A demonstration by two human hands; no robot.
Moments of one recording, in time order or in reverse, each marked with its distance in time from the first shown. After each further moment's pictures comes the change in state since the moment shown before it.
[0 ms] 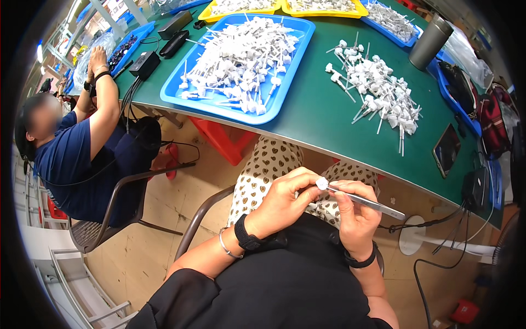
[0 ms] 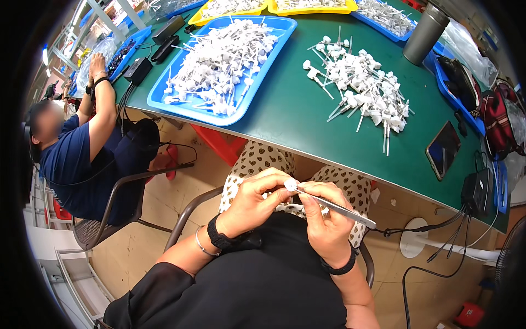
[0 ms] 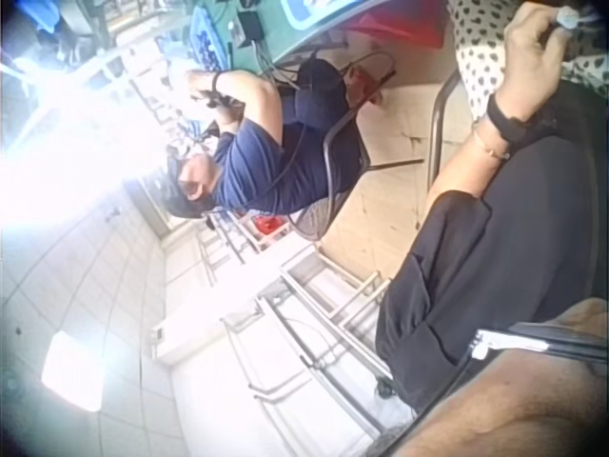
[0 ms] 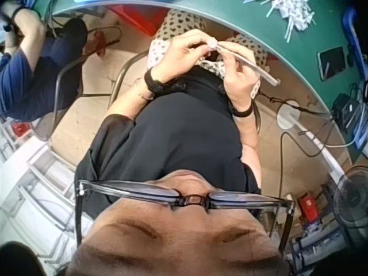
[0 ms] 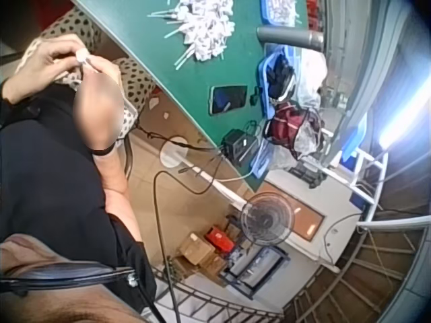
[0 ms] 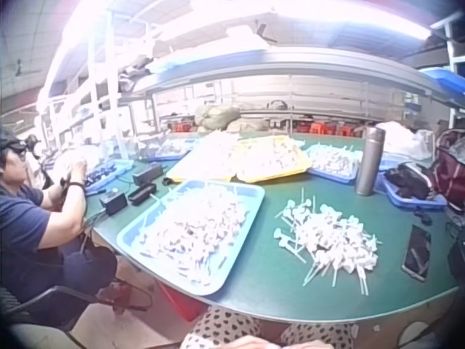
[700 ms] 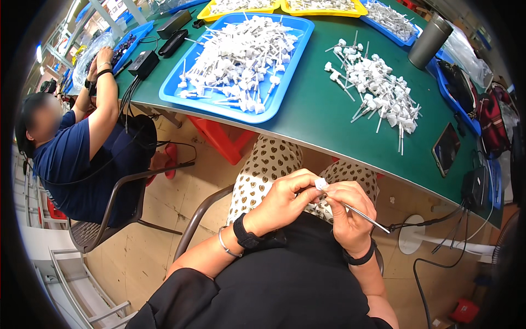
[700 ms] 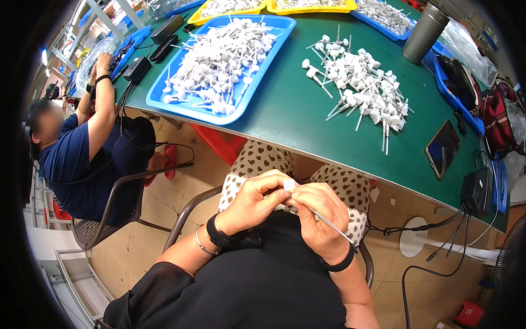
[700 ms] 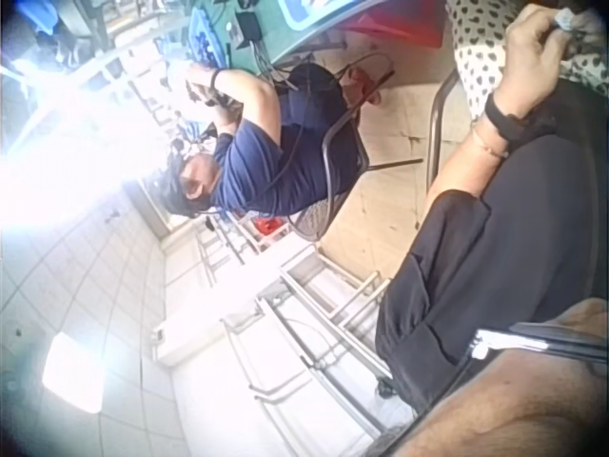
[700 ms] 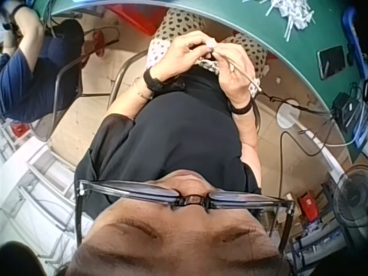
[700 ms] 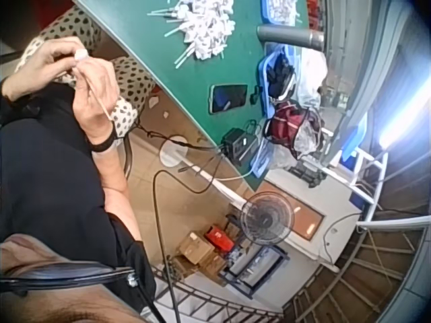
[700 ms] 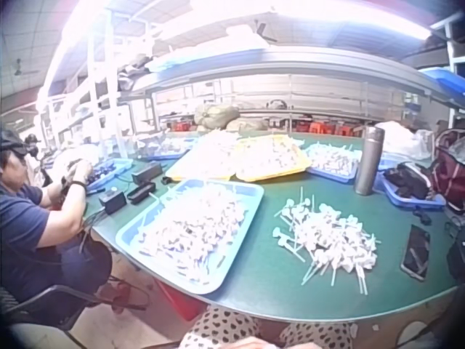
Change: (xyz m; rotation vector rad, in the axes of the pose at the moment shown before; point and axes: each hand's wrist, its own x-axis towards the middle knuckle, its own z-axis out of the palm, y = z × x) left_hand -0.002 -0.004 -0.001 -0.133 -0.083 -0.084; right_hand 0.014 -0.003 0.000 -0.196 -0.102 -0.314
